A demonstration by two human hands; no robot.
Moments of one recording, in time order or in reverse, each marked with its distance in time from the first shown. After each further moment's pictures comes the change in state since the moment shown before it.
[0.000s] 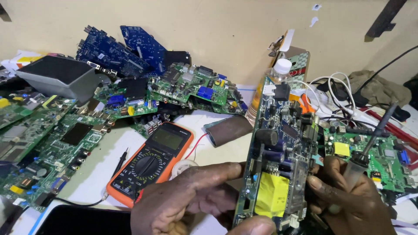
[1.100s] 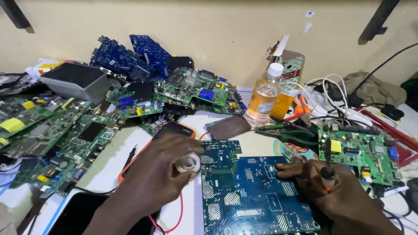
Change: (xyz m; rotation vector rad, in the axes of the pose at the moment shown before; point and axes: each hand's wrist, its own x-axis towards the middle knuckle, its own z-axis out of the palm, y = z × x) left_hand 0.045 -0.043 -0.073 0.949 -0.323 0.125; right_hand -0.005 -0.029 0.028 -0.720 -0.105 -0.162
